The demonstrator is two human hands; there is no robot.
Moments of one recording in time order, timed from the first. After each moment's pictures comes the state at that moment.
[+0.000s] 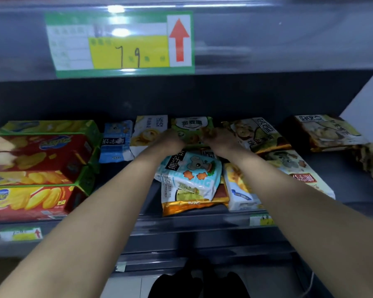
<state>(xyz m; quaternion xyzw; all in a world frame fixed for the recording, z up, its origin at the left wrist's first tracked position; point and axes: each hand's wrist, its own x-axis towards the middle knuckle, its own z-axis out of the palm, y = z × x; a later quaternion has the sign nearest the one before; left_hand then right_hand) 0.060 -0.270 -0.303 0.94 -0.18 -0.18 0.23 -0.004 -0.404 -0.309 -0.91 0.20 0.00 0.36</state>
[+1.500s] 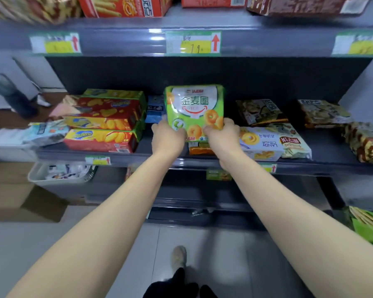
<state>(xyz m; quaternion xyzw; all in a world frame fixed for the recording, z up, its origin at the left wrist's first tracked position) -0.130 -0.152 -0.241 0.89 0.04 -0.03 0.45 -0.166 -0.264 -0.245 -0.77 0.28 -0.13 0.55</state>
